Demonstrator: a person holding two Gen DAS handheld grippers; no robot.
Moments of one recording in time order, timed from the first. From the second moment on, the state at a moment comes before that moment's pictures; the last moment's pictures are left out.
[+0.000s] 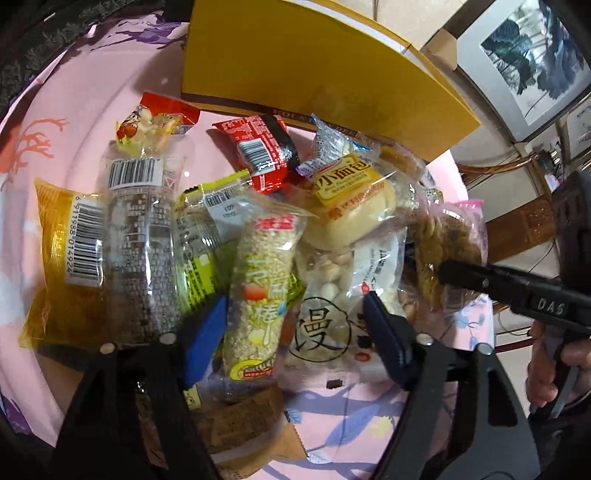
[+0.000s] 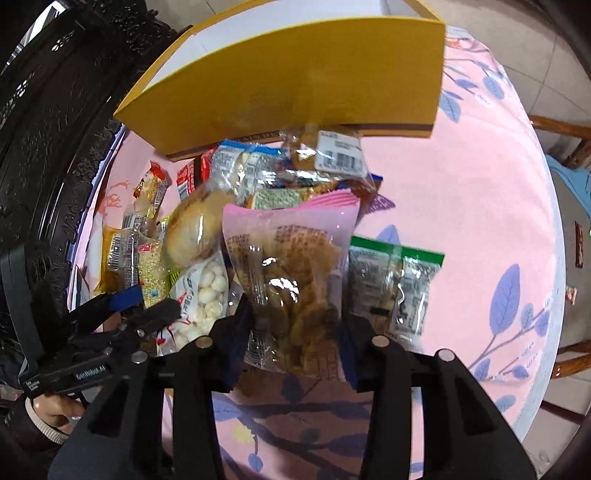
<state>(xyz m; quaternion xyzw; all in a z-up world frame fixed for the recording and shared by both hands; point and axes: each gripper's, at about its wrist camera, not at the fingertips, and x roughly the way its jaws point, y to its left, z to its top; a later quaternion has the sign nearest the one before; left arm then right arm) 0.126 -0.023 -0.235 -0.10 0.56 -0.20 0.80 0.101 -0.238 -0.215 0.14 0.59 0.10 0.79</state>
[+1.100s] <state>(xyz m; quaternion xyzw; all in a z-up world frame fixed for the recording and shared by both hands) 0.120 0.012 -0.203 -0.10 0.54 -0.15 0.82 0.094 -0.240 -0.196 0.15 0.57 0.11 0.80</state>
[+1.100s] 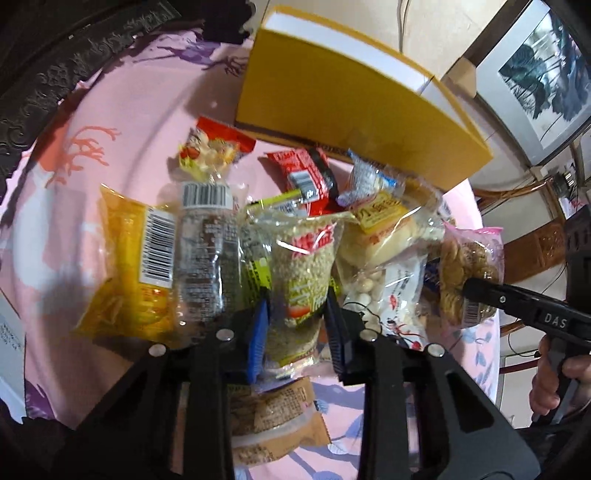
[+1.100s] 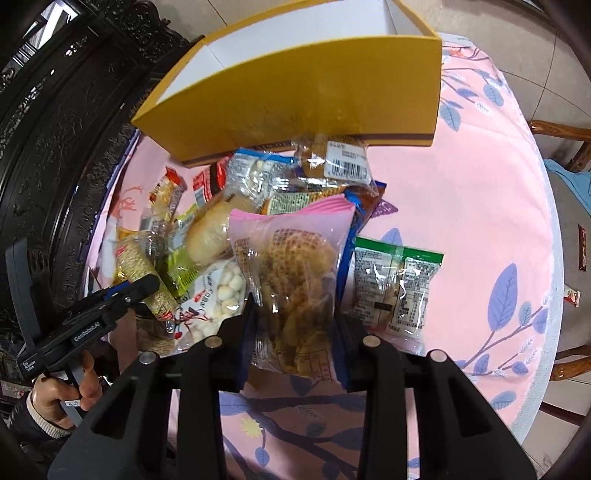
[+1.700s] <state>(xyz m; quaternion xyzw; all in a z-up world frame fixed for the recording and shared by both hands) 0.117 0.016 -0.117 -0.12 0.44 -0.18 0.87 0.098 -0.259 -0.125 0.16 0.48 0.11 0.85</state>
